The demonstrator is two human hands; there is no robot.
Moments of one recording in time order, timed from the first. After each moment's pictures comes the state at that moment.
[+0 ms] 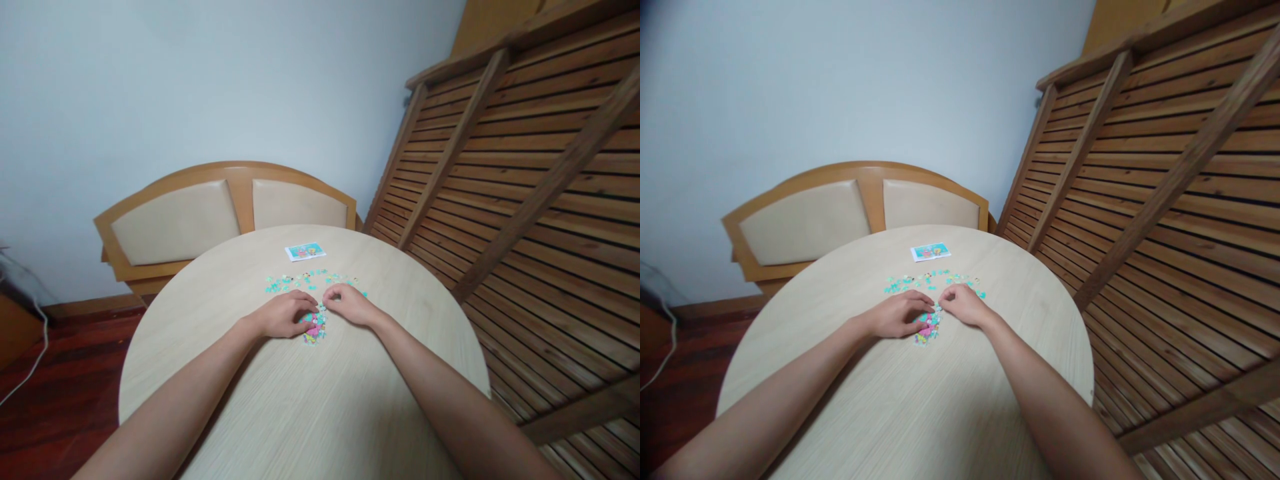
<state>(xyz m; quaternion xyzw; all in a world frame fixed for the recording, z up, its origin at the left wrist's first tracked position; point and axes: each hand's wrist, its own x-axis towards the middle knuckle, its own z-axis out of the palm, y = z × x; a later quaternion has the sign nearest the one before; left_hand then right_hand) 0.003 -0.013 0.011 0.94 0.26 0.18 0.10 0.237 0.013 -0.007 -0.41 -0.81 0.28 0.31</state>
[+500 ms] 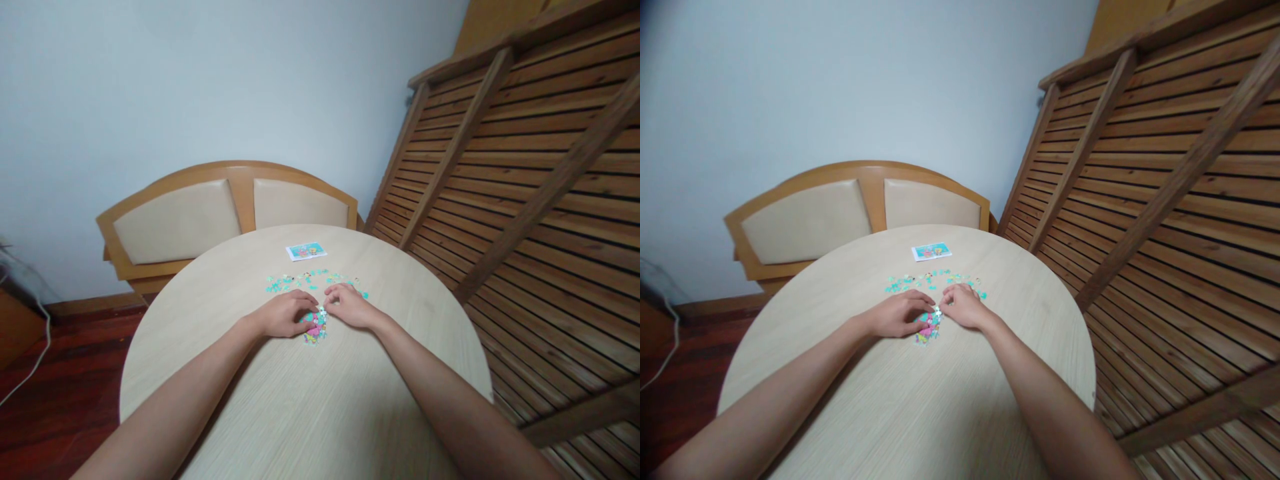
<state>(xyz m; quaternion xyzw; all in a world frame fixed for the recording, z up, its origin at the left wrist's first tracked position) 0.004 -0.010 0.008 0.94 0.26 0.19 0.10 0.235 0.009 -0.006 -0.49 -0.82 0.19 0.23</state>
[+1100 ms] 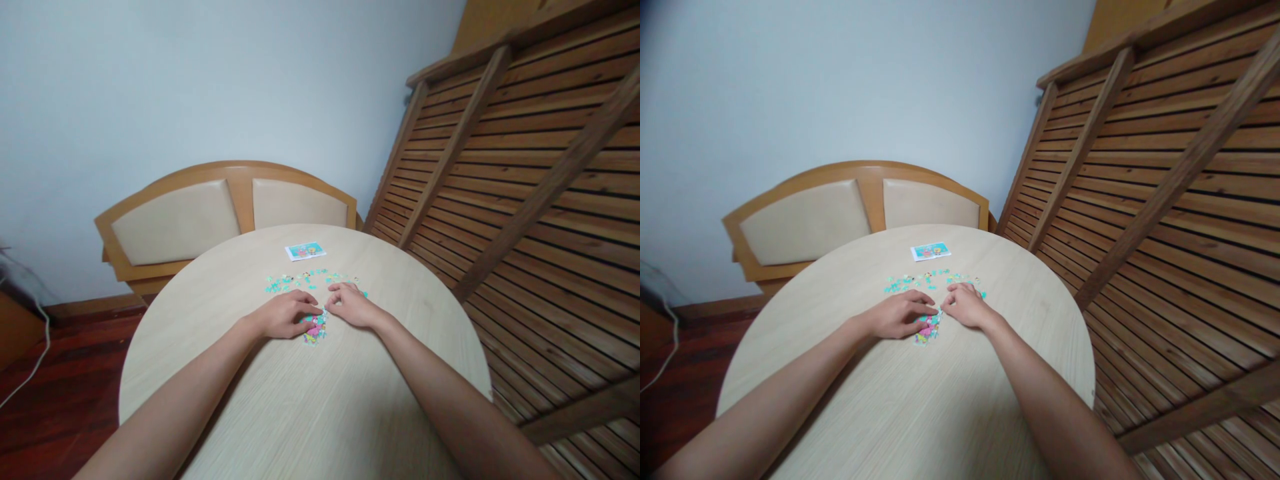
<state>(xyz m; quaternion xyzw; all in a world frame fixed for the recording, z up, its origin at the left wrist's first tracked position) 0.001 -0.011 0.009 0.95 0.23 0.17 0.08 0.241 0.010 -0.008 -0.51 -0.82 0.16 0.20</state>
